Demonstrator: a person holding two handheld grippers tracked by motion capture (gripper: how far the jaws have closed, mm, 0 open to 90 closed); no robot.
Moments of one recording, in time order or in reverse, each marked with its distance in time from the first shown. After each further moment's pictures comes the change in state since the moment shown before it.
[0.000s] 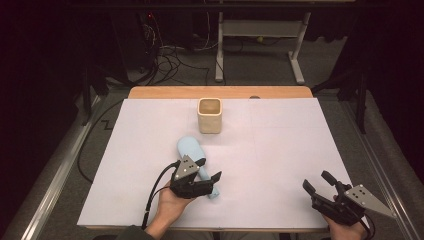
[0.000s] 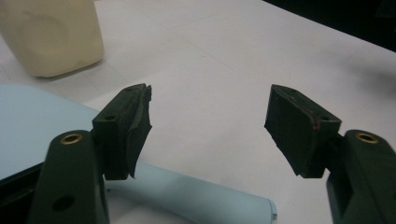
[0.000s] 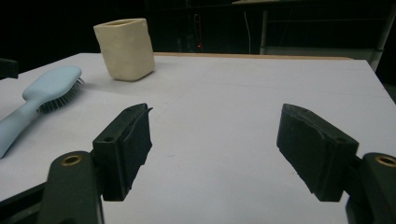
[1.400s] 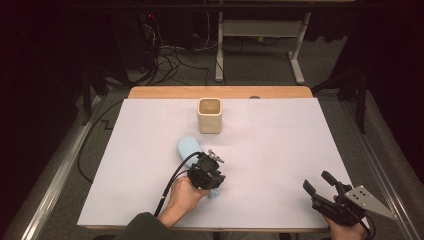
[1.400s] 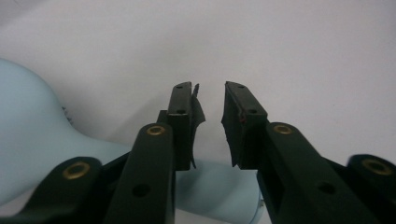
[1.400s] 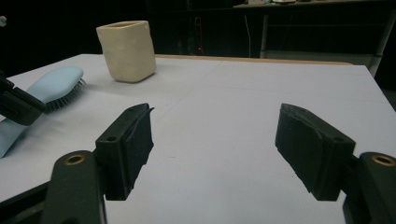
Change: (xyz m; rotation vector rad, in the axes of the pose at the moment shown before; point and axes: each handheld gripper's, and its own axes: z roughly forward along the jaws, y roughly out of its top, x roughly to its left) left arm -0.008 0.034 0.044 0.528 -0.035 0.004; right arm 0.002 0.000 -0.001 -0.010 0.003 -0.013
